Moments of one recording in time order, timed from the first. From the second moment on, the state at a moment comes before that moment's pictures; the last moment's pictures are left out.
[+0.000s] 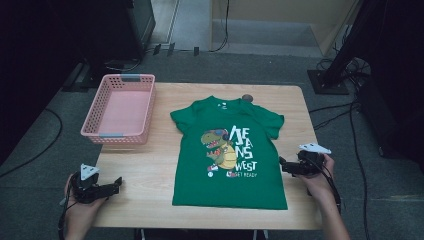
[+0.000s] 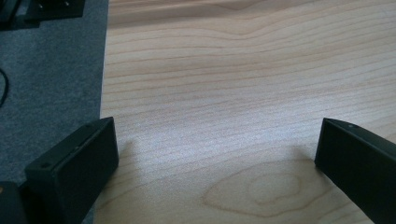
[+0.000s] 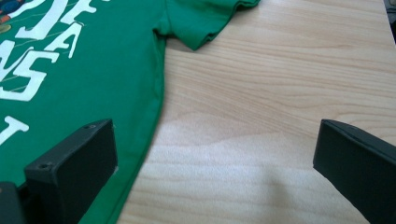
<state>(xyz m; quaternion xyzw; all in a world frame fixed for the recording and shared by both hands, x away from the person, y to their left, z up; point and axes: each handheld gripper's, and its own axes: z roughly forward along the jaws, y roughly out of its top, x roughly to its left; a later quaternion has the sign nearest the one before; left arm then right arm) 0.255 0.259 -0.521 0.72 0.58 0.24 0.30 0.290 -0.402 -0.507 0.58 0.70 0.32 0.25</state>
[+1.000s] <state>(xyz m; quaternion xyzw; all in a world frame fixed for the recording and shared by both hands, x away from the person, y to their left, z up) 0.255 0.259 -0.521 0.72 0.58 0.24 0.30 0.249 -0.430 -0.517 0.61 0.69 0.31 0.24</state>
